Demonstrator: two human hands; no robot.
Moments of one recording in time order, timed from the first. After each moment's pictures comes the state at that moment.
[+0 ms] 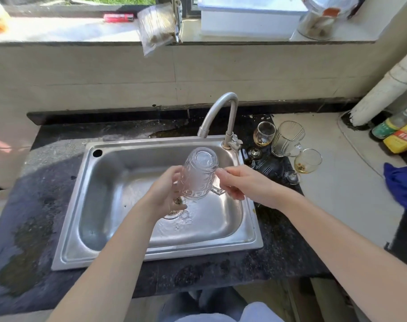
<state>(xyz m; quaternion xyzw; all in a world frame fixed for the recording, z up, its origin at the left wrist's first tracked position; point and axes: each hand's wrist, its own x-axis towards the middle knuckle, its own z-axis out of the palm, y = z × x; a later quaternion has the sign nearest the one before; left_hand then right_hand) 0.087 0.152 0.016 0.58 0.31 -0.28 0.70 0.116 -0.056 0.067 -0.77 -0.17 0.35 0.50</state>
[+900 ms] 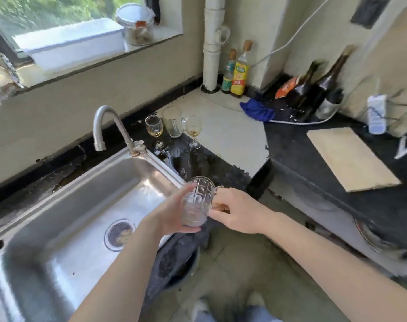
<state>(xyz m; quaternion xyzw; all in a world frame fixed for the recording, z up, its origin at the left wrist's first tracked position) 0.011 0.056 0.032 0.58 0.04 -0.59 0.55 -0.111 -0.100 0.067 -0.95 0.03 0.07 0.30</state>
